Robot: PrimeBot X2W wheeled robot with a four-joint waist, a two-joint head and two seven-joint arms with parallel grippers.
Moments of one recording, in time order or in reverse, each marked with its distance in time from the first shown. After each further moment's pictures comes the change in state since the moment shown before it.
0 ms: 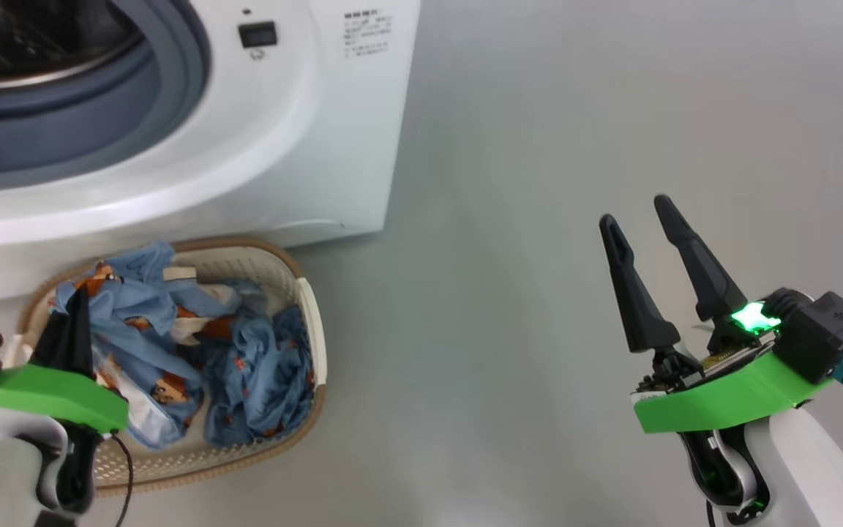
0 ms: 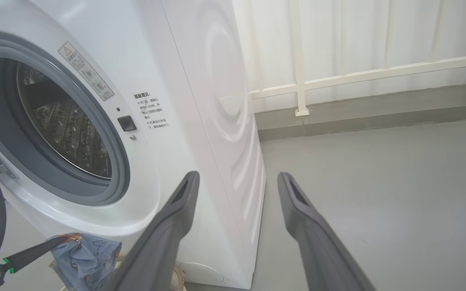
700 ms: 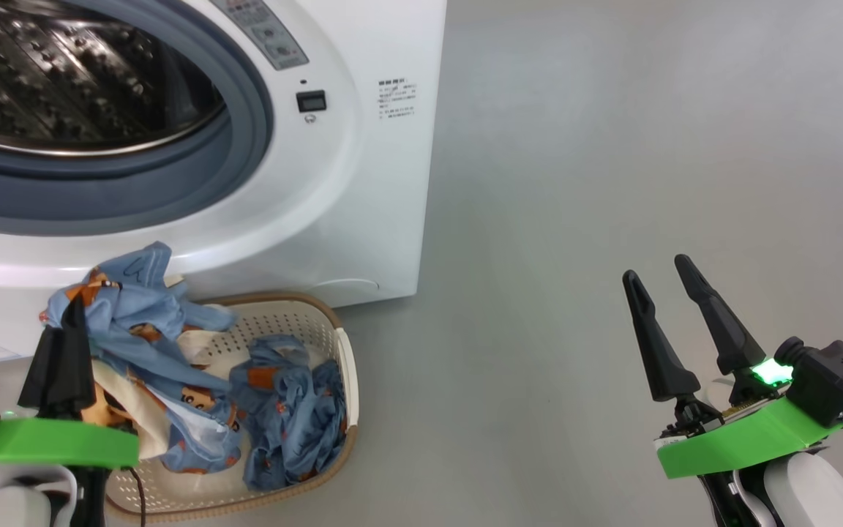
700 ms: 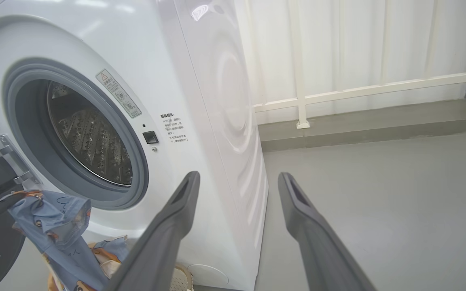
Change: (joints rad) left arm 0.235 -0.109 0.244 -0.381 0.232 0.000 0.000; right arm 0.123 -0.035 -0.030 0.009 0.009 0.000 0.000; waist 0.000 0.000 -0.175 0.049
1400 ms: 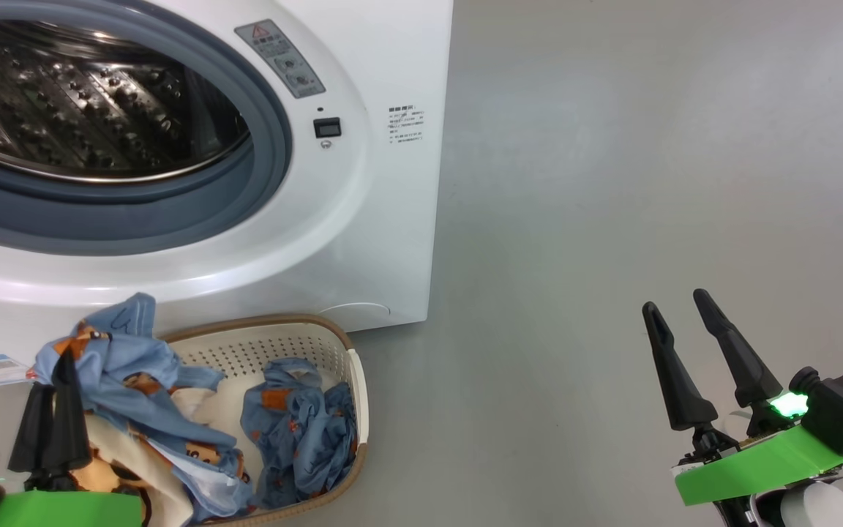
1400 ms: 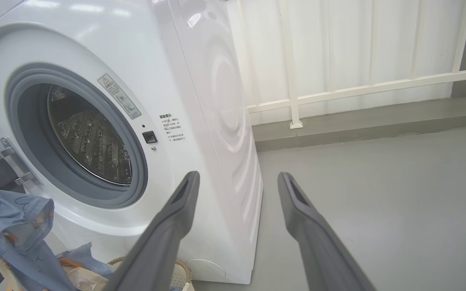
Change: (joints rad) left arm 0.202 -0.101 0.141 -0.215 0.194 0.000 -0.001; right arm 0.084 -0.013 -0.032 0.000 0.008 0.000 0.000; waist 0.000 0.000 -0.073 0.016
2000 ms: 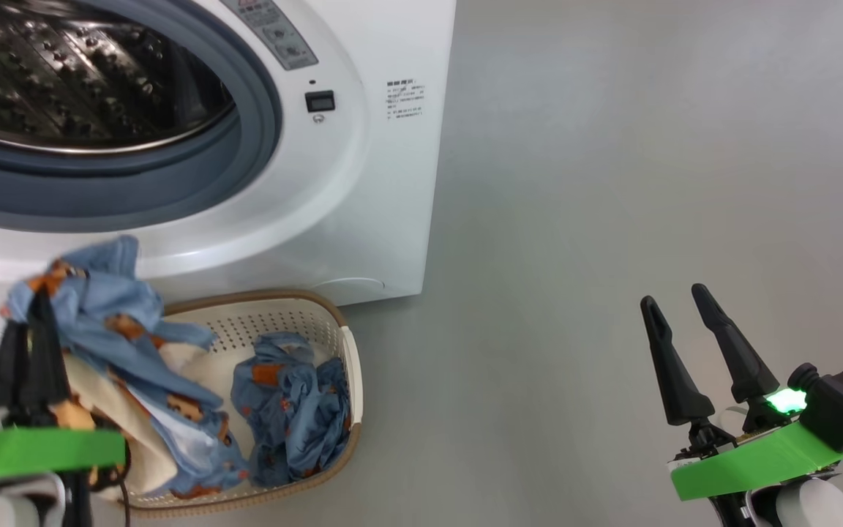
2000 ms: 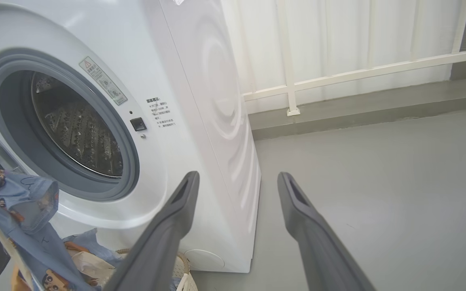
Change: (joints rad) left arm -0.121 0.001 0.016 0.034 0.045 0.000 0.000; right arm -0.007 0.017 -0.008 -0.003 -0.002 0.000 0.000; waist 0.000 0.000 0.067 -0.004
